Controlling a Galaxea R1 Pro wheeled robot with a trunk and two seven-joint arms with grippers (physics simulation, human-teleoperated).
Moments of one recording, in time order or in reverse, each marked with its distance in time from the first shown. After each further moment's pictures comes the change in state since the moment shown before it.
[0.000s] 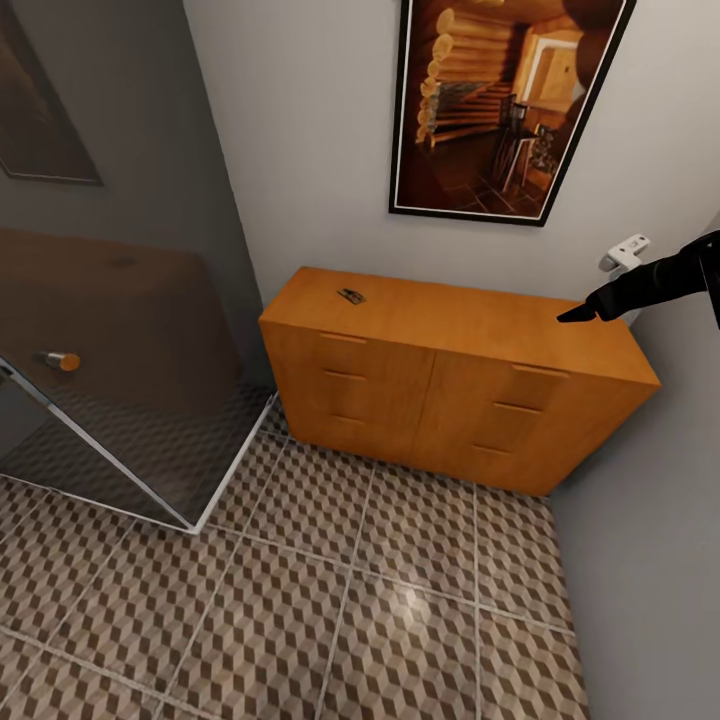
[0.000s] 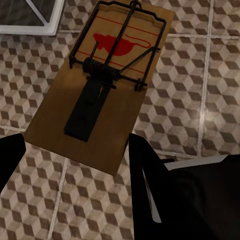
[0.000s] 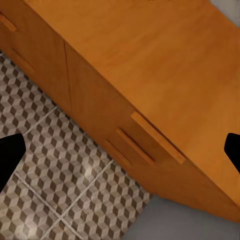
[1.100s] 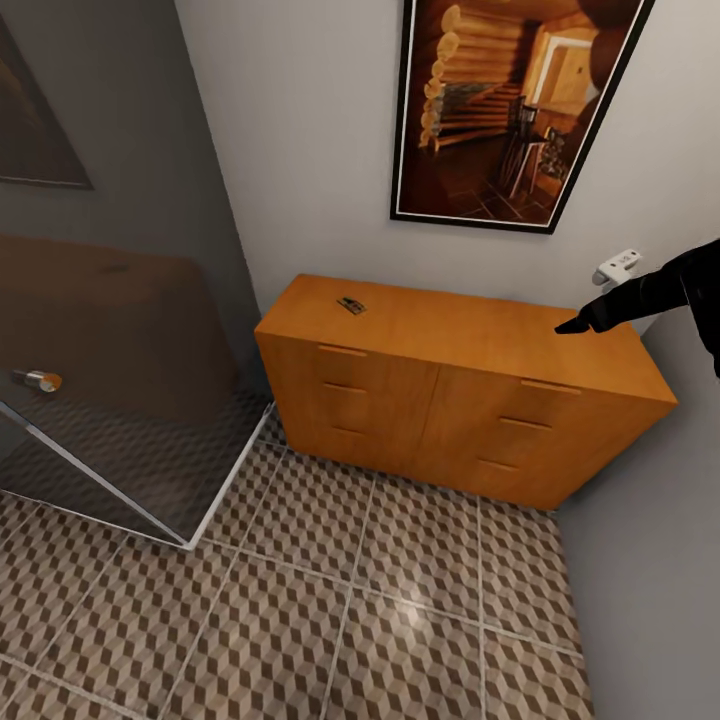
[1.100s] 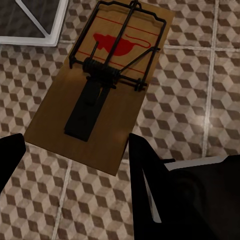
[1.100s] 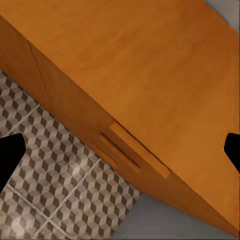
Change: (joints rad) left arm 0.000 0.000 0.003 0.000 0.000 0.000 0.002; right arm 0.029 0.015 0.008 0.027 0.016 0.005 -0.079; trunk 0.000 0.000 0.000
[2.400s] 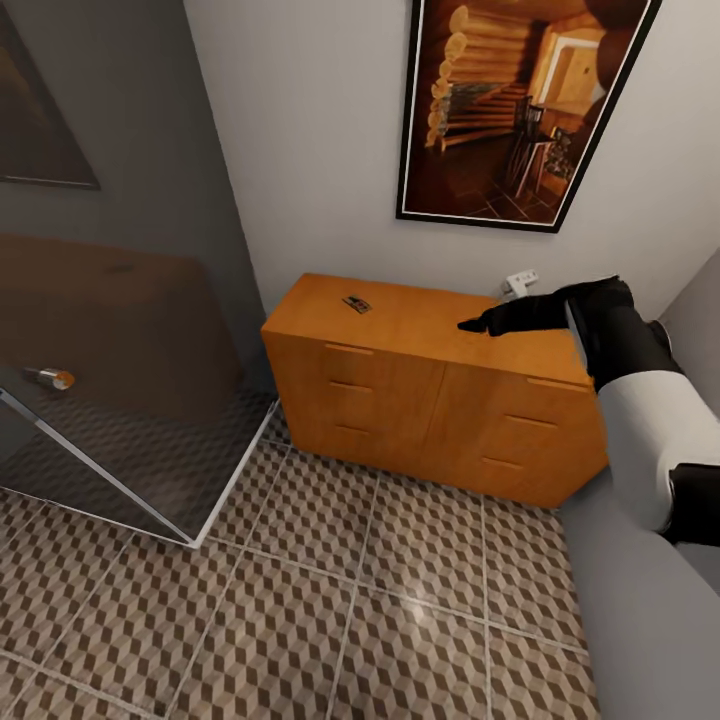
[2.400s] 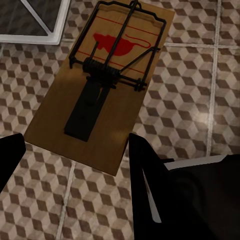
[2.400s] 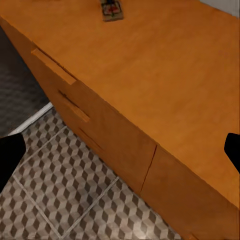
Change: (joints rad) left arm 0.000 0.000 -0.002 0.000 -0.003 0.000 -0.003; right arm 0.055 0.294 -0.175 0.144 -0.272 -0.129 -0.280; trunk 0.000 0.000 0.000
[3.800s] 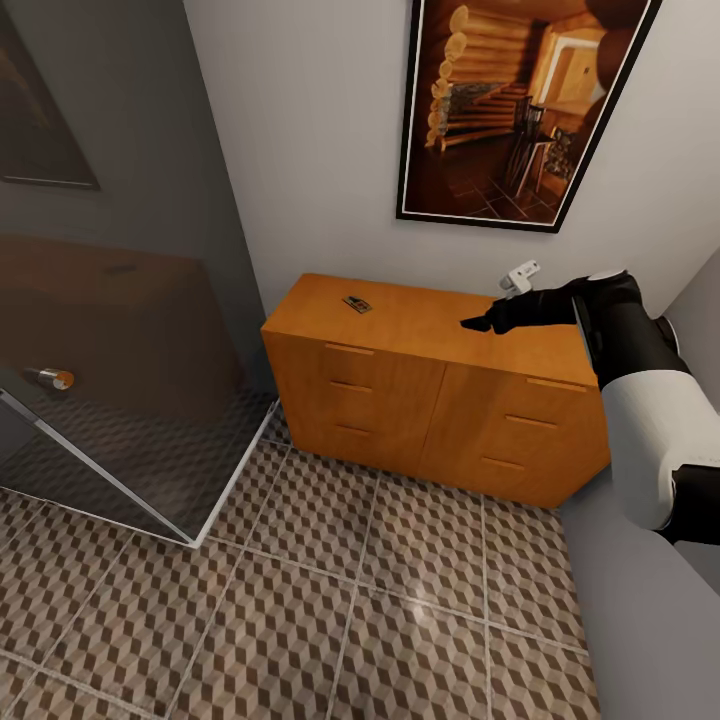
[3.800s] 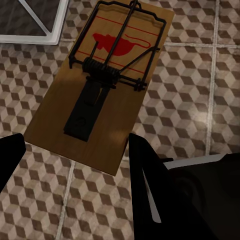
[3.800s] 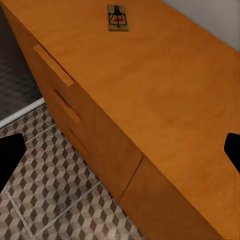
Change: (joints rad) left arm 0.000 0.000 -0.004 0.002 -0.002 0.000 0.000; right arm 0.000 0.000 -0.031 -0.038 0.128 -0.114 0.096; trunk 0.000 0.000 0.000
